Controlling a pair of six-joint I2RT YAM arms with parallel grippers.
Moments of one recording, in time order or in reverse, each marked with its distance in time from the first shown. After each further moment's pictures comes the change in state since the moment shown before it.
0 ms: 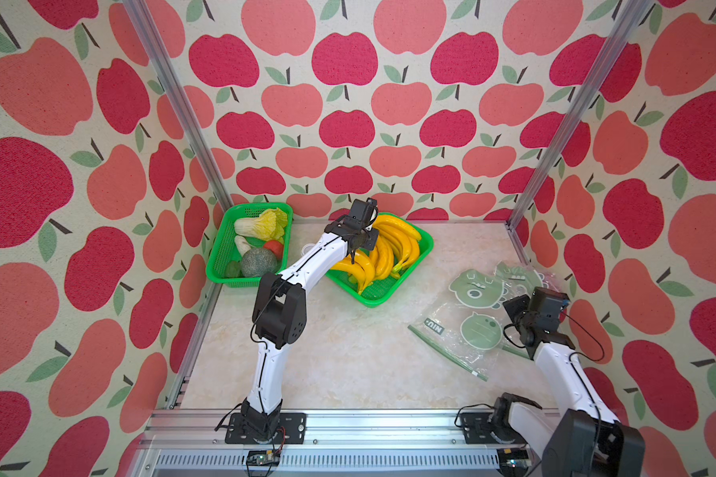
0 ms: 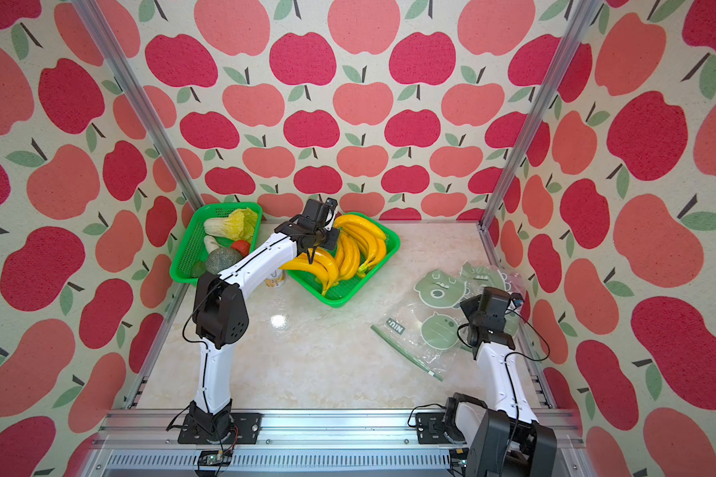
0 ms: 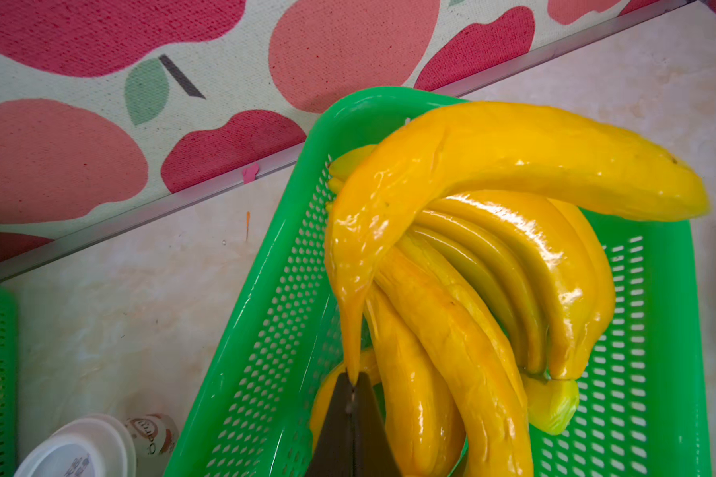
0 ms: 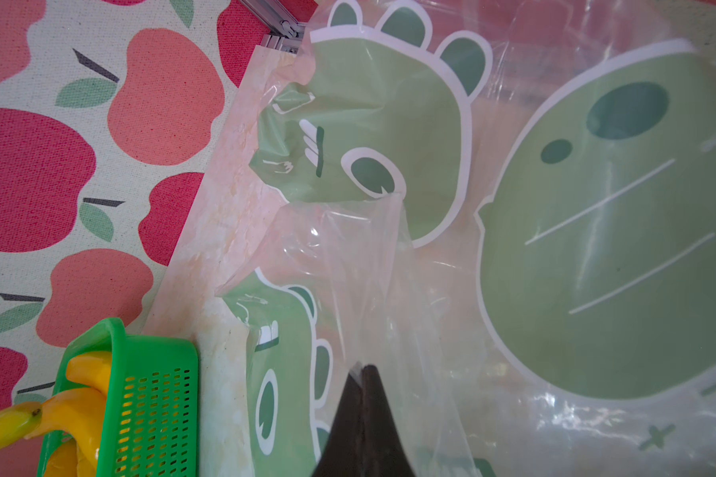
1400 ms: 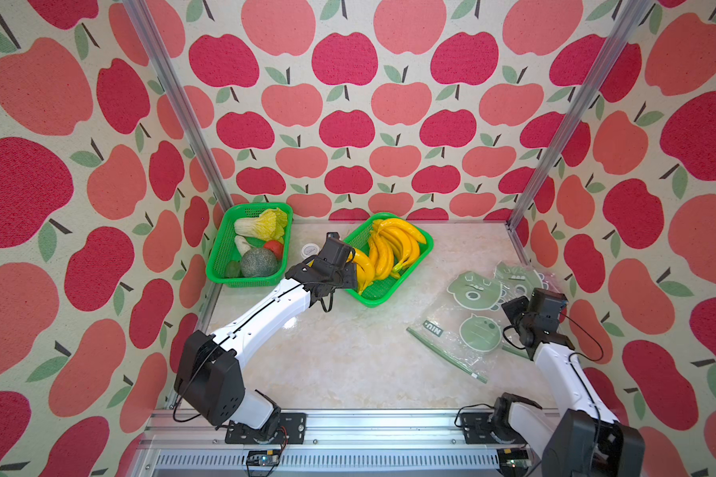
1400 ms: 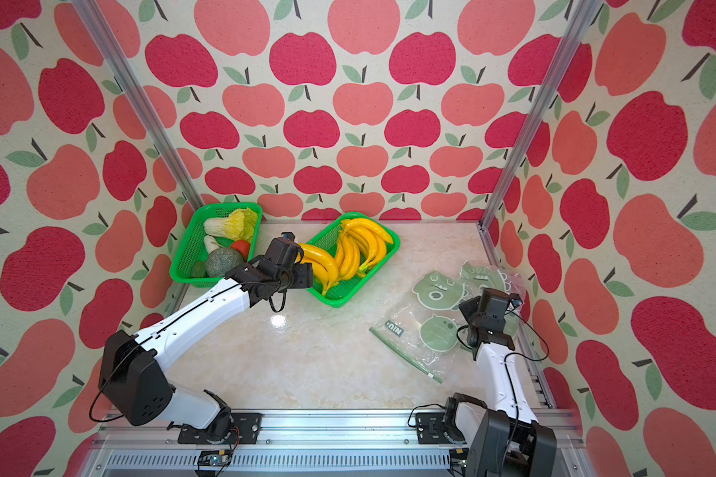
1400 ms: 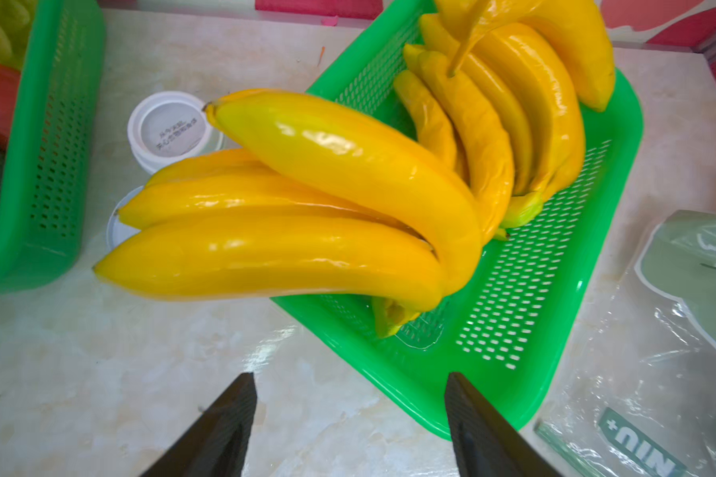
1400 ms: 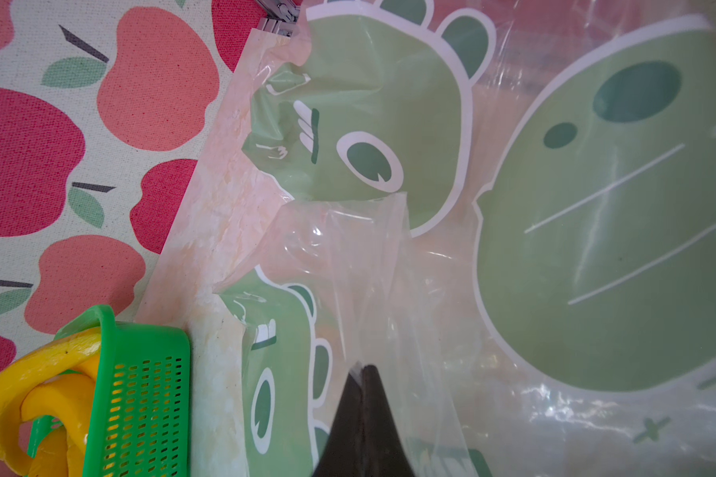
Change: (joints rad) left arm -0.021 -0.682 -0.800 -0.001 -0.080 -0.467; right arm 0.000 -0.001 -0.008 -0.012 -0.018 -0.023
